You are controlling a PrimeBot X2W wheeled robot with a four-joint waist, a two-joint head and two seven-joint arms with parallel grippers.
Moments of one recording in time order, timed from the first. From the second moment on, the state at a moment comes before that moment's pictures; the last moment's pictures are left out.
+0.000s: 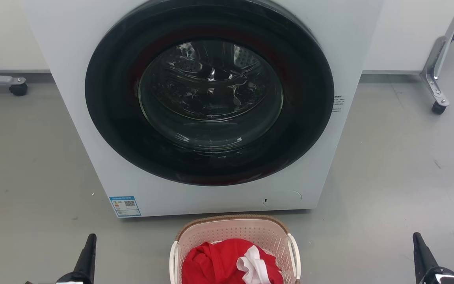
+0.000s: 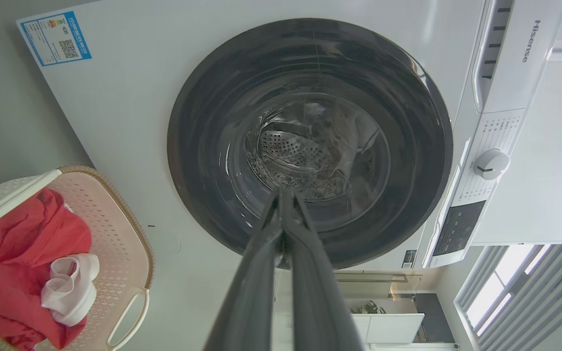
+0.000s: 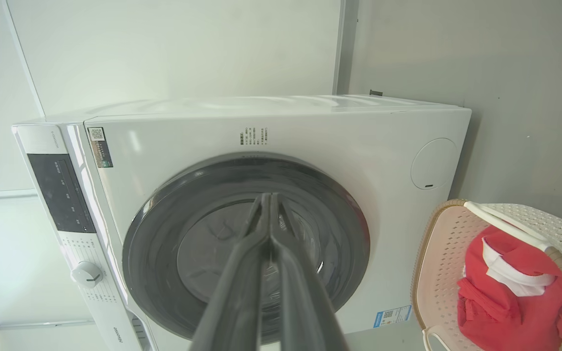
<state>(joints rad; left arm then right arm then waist) -0.08 0.04 0.09 0.29 -1.59 -0.12 0.11 -0.08 -0.04 -0.13 0.30 1.59 0.12 0.11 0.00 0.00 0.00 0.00</state>
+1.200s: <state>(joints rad) -0.08 0.04 0.09 0.30 -1.60 -0.12 0.11 -0.09 -0.04 -0.13 0.30 1.60 0.12 0.11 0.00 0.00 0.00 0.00</state>
